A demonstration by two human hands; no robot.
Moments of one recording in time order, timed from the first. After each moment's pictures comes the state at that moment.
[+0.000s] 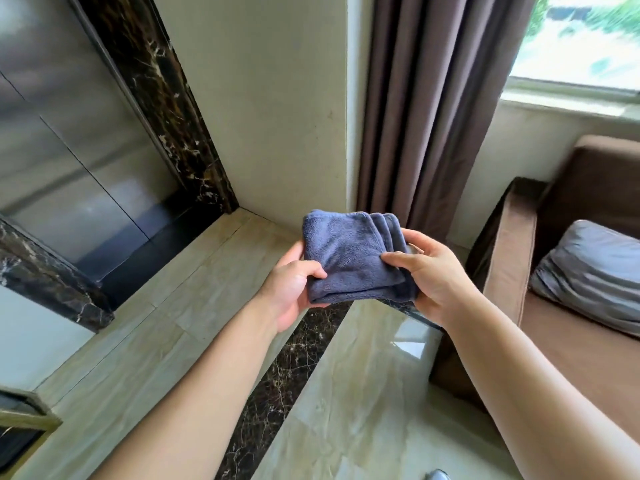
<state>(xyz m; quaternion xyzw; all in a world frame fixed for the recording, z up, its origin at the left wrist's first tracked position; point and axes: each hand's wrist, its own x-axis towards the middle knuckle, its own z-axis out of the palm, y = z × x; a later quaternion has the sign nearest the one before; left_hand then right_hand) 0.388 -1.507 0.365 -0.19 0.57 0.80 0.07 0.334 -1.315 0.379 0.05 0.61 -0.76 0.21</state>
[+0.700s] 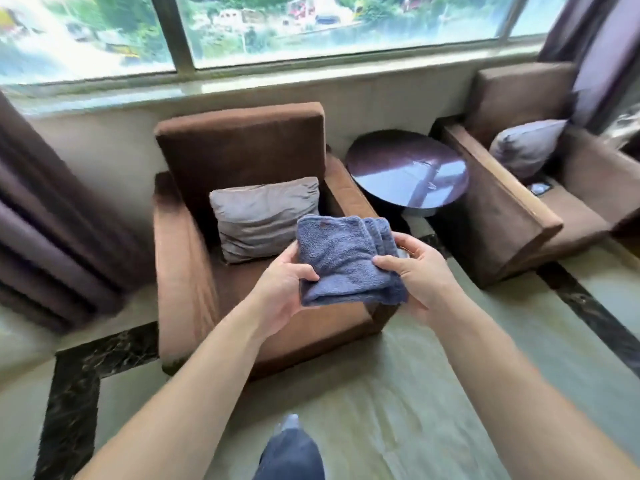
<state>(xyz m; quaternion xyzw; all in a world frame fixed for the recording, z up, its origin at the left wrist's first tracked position) 0.341 -0.830 0.339 0.05 0.55 0.71 0.44 0.450 -0.671 0.356 0.35 0.59 -0.72 -0.15</state>
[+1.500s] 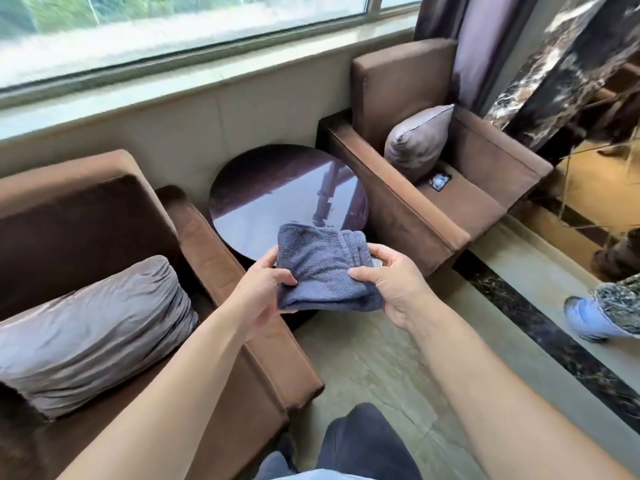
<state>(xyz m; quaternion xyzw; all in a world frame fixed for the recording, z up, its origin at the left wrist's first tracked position) 0.167 -0.334 0.281 0.09 0.57 0.61 0.55 0.322 -0.216 0.297 0.47 0.49 -0.70 -0.21</state>
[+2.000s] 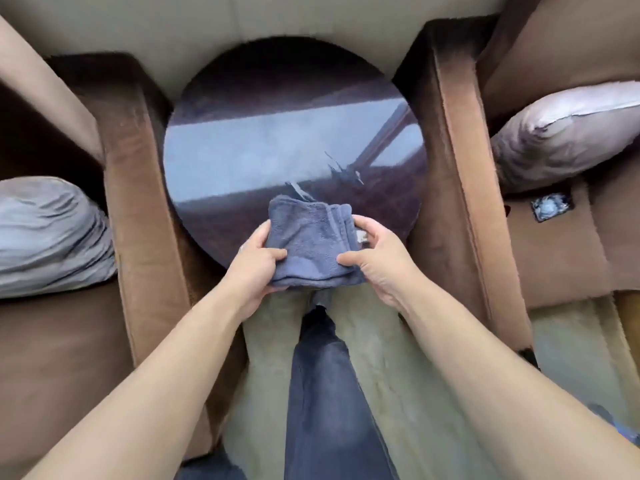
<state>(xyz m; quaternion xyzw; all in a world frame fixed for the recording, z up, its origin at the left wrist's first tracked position) 0.067 -0.059 0.084 -0.17 0.64 0.59 0.46 0.149 0.108 0.103 0.45 0.62 -0.64 0.11</state>
